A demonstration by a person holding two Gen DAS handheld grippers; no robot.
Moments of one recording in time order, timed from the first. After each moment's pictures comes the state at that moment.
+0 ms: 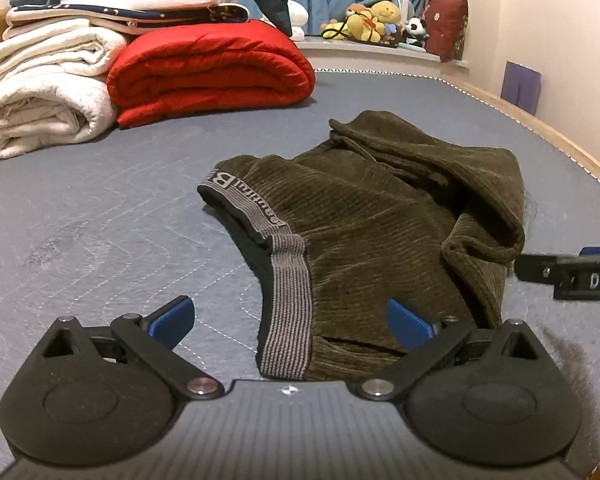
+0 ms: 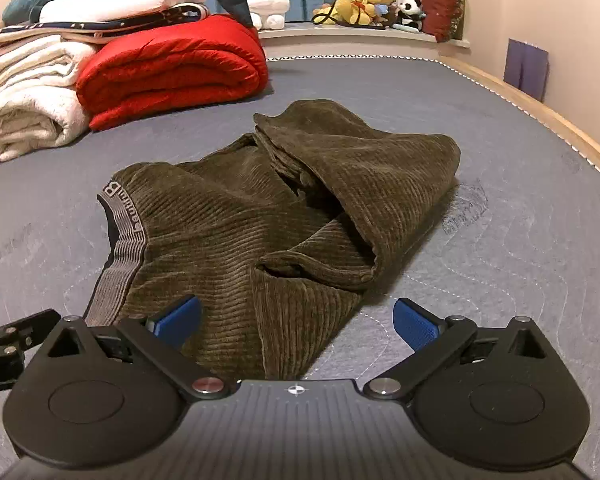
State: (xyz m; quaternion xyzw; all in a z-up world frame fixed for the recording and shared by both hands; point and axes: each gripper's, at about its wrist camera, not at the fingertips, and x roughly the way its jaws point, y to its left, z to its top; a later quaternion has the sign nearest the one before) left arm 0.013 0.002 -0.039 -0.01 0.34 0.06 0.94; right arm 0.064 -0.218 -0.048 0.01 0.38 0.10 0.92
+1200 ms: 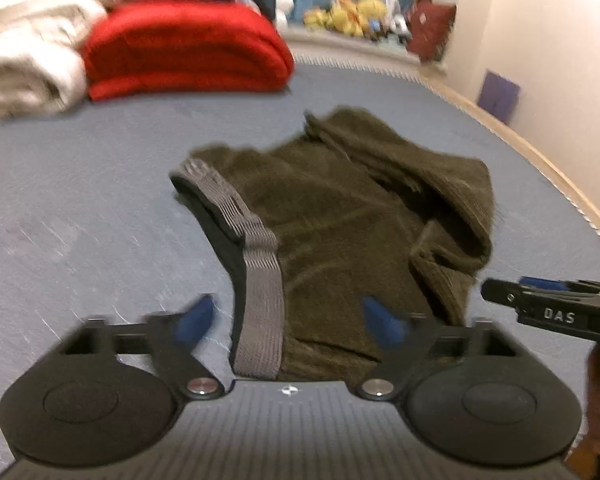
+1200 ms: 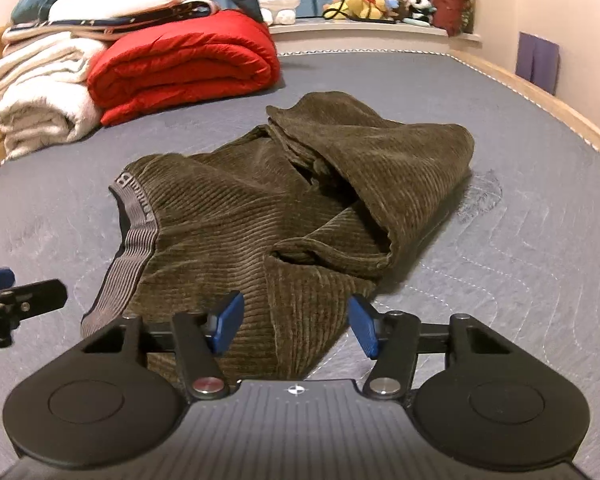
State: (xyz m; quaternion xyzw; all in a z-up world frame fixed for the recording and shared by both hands) left arm 0.027 0.021 -0.029 -0.07 0.38 0.00 0.92; right arm 0.060 -0.223 -0.052 0.03 0.38 0.12 0.92
